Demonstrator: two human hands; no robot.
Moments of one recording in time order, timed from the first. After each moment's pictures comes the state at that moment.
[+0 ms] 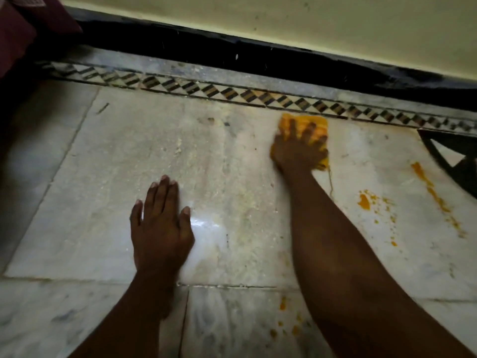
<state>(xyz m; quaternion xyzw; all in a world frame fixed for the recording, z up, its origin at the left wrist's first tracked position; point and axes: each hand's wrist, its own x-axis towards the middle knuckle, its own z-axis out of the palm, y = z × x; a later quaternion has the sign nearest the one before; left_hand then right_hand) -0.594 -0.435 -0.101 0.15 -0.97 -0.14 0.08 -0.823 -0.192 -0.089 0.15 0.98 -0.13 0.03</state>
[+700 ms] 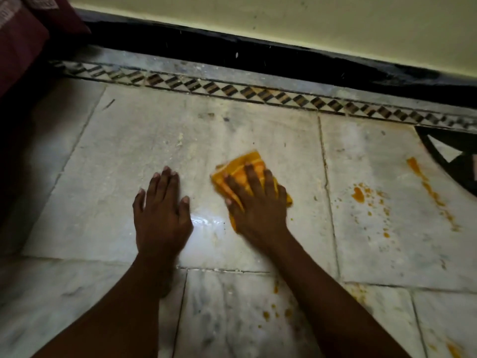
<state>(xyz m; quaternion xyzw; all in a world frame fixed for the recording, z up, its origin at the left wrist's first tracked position) -0.591 -0.430 -0.097 0.15 -0.97 -0.16 0.10 -0.644 -0.217 -0.098 -0.15 0.98 -0.10 -0.03</state>
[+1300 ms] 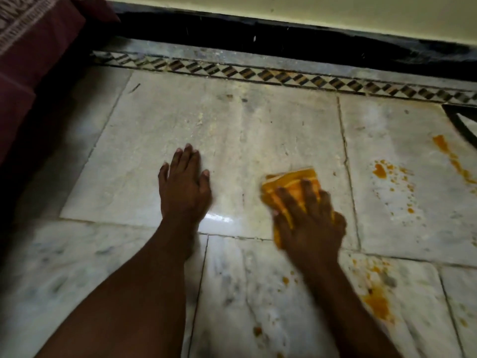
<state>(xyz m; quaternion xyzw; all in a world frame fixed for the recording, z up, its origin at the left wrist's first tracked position) -0.586 -0.438 -0.102 0.12 -0.97 -0.19 0.09 -0.544 -0.166 -0.098 -0.01 1.00 -0.08 -0.03</state>
